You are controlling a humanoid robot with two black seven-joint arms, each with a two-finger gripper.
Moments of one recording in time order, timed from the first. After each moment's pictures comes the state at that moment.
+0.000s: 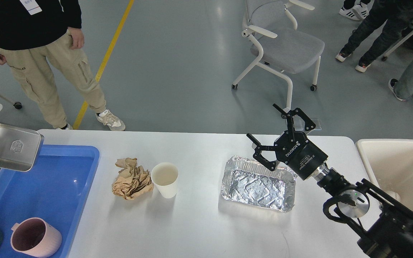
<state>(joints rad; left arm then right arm) -0.76 1.08 -0.35 -0.87 1.77 -0.22 -0.42 0.36 -0.34 0.90 1.26 0.03 0.56 0.10</state>
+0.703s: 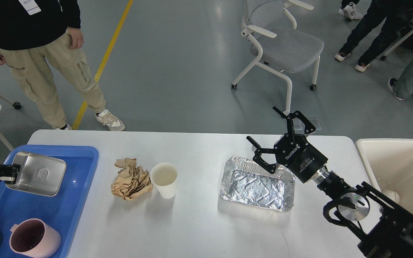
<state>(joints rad) -0.69 0.79 -0.26 -0.59 1.79 -0.12 -0.43 0.34 -0.34 0.90 1.26 0.03 0.56 0.10</state>
